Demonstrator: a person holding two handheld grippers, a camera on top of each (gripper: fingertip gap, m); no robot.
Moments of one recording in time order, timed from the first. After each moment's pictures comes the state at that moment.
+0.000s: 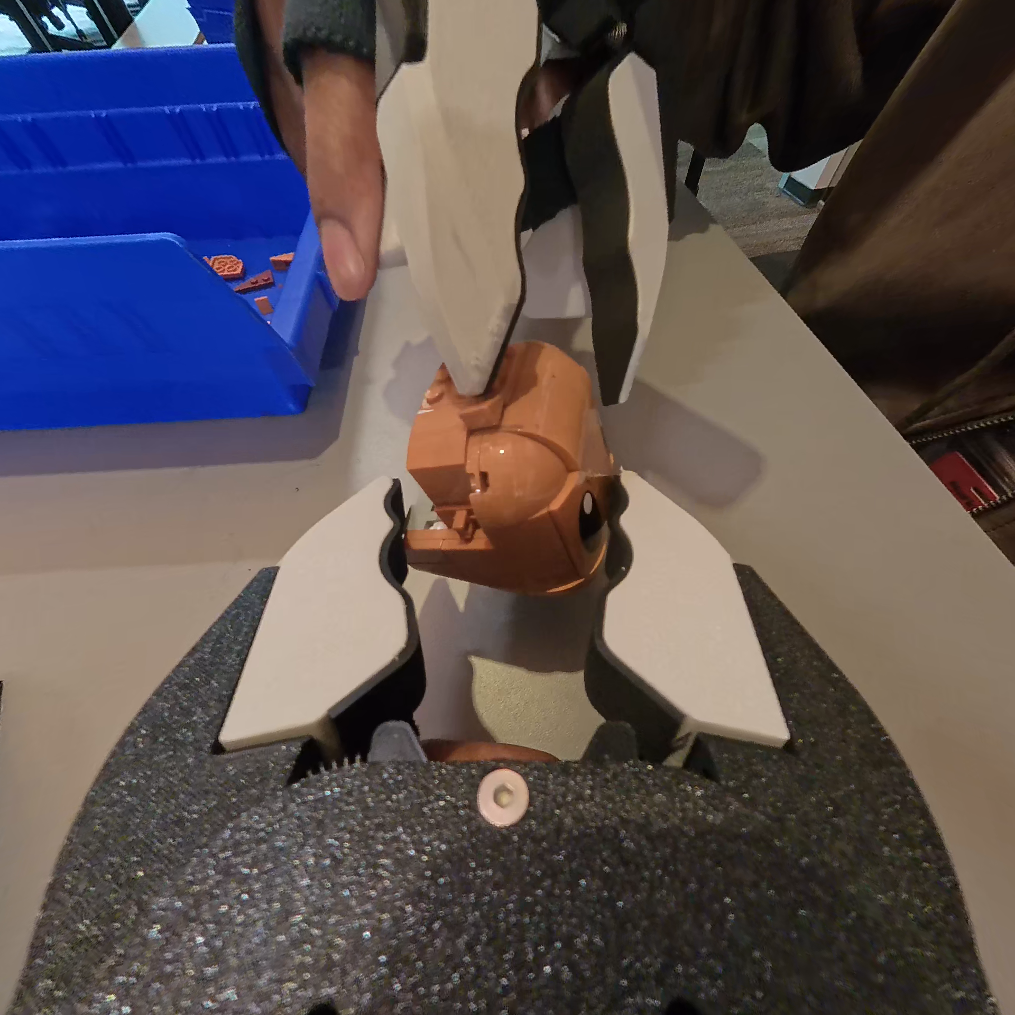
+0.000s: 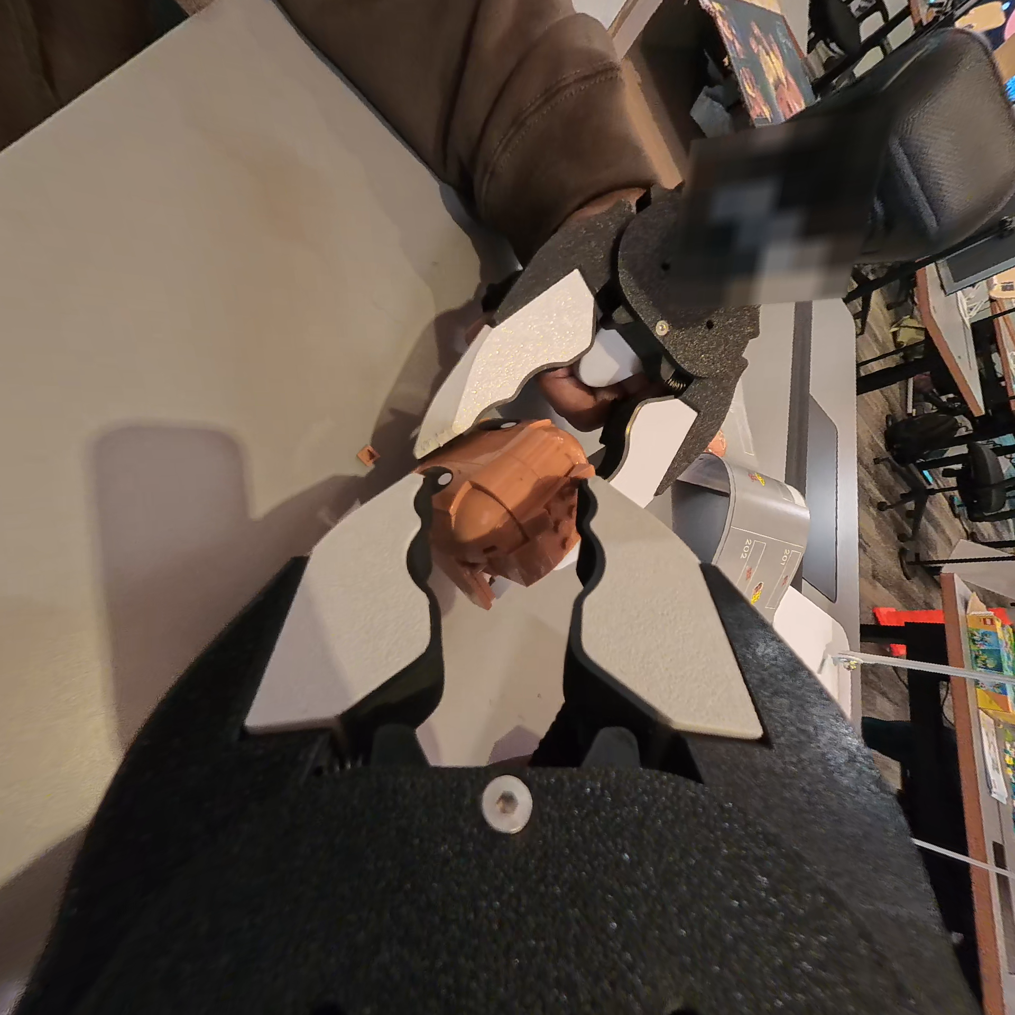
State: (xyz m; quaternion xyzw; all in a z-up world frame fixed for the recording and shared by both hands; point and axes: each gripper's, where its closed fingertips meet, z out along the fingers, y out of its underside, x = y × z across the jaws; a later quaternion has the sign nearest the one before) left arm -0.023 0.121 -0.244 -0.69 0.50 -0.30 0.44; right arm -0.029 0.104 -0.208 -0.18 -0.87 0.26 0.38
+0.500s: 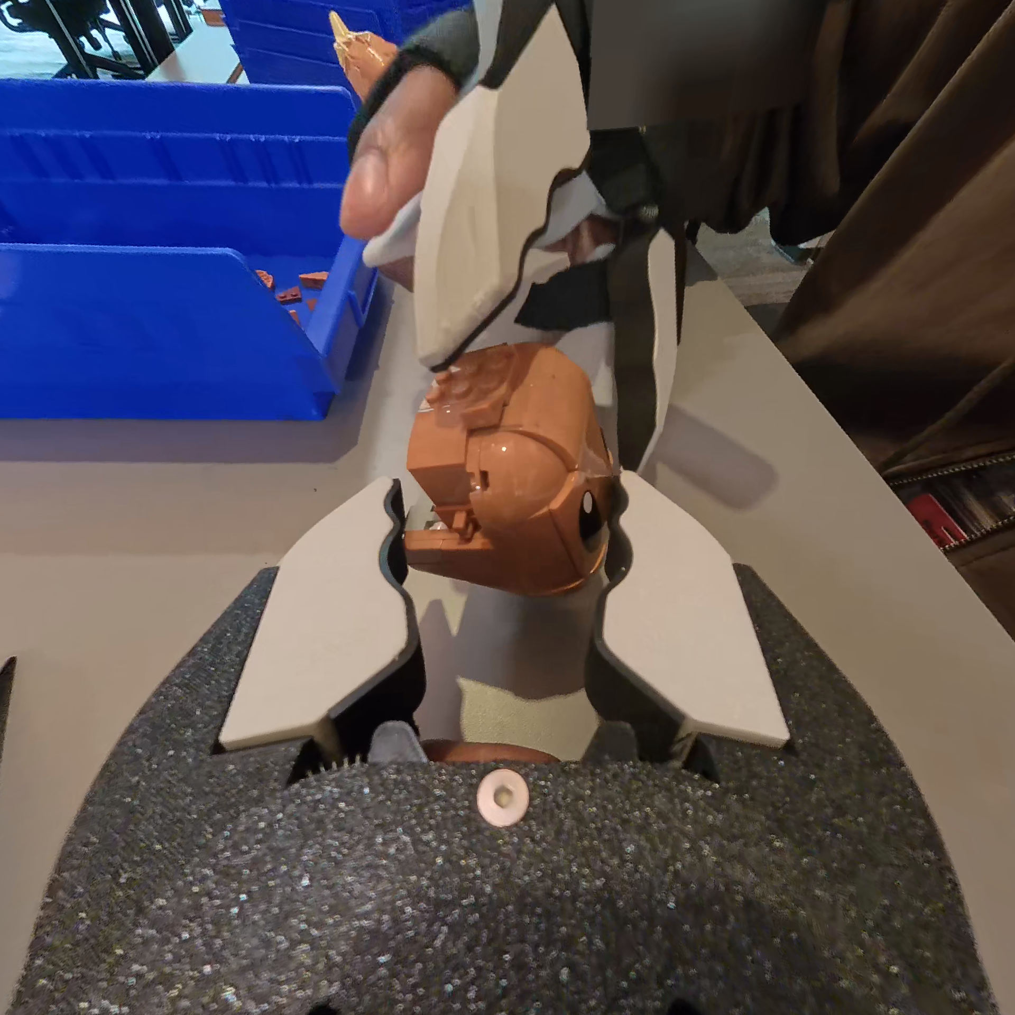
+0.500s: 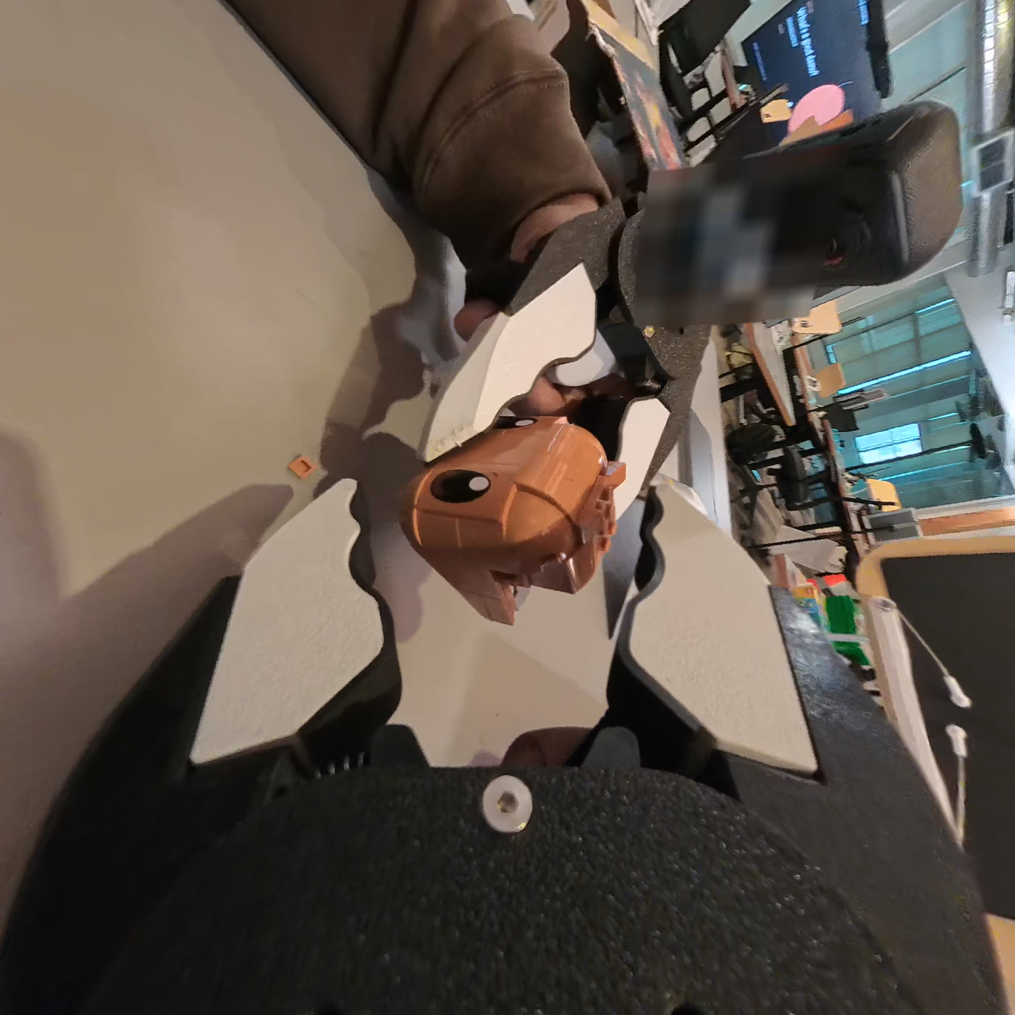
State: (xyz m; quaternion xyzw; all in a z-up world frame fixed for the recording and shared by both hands) left arm -0.030 0.124 -0.232 -0.69 0.47 -0.32 0.45; right arm -0.042 0.106 -0.212 -0.17 -0.83 0.22 0.49
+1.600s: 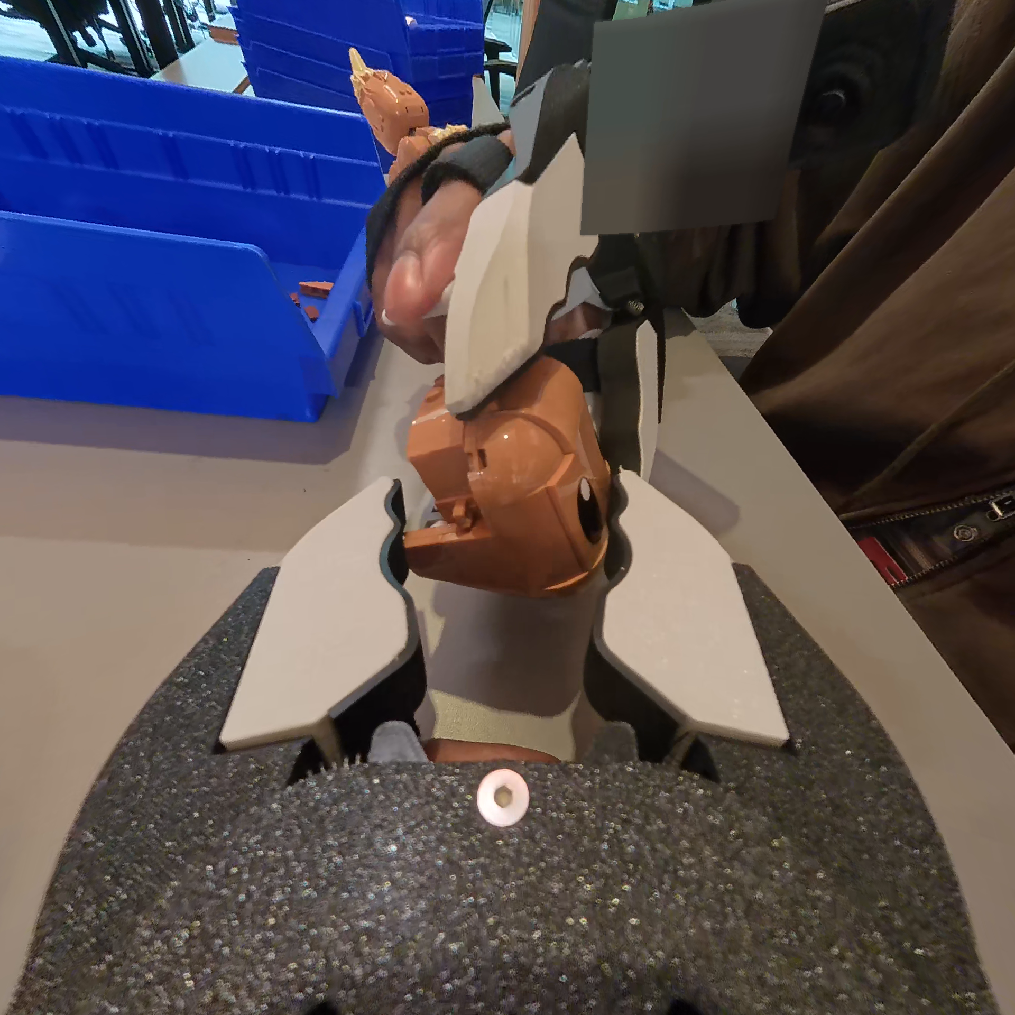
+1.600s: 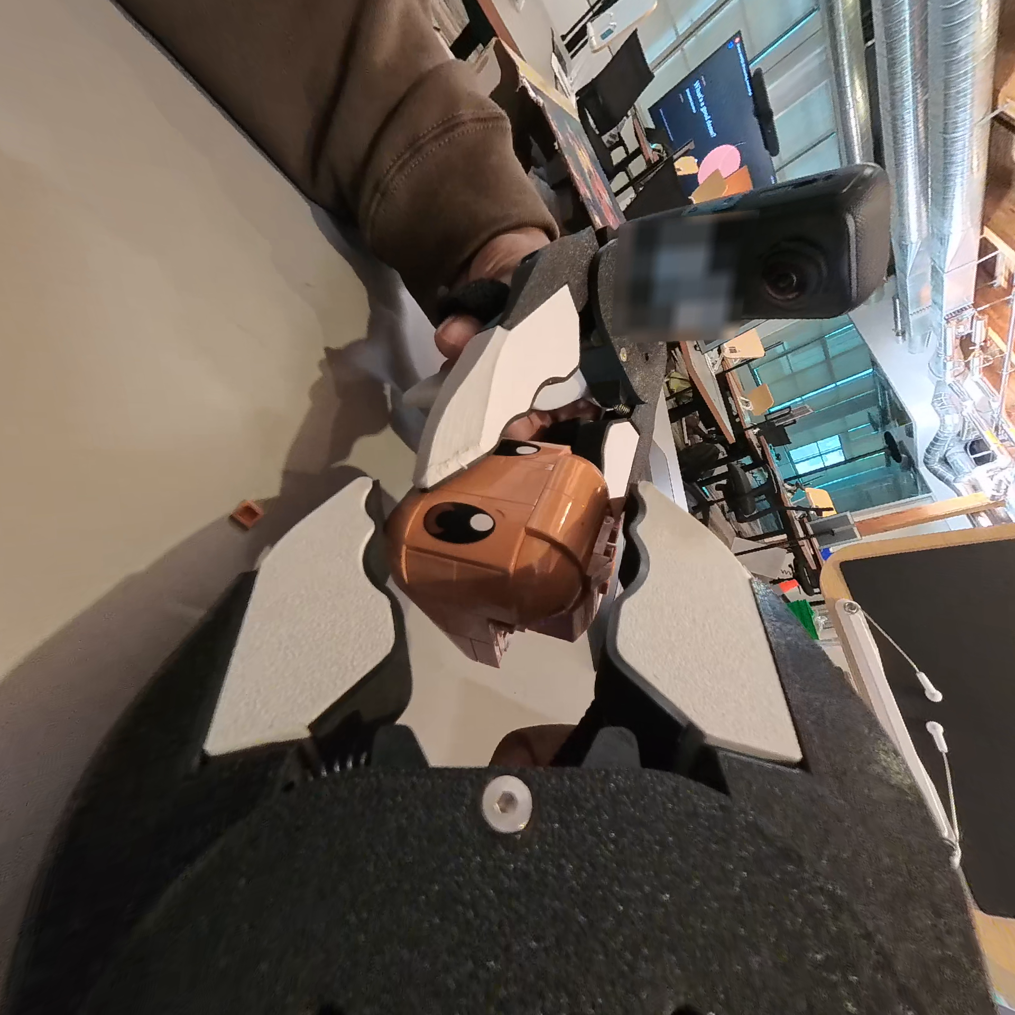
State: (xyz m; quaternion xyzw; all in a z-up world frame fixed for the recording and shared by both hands) left arm -0.033 0.125 -0.225 -0.69 0.43 -0.37 0.45; right arm -0.061 0.104 -0.210 -0.17 -0.79 0.25 0.54
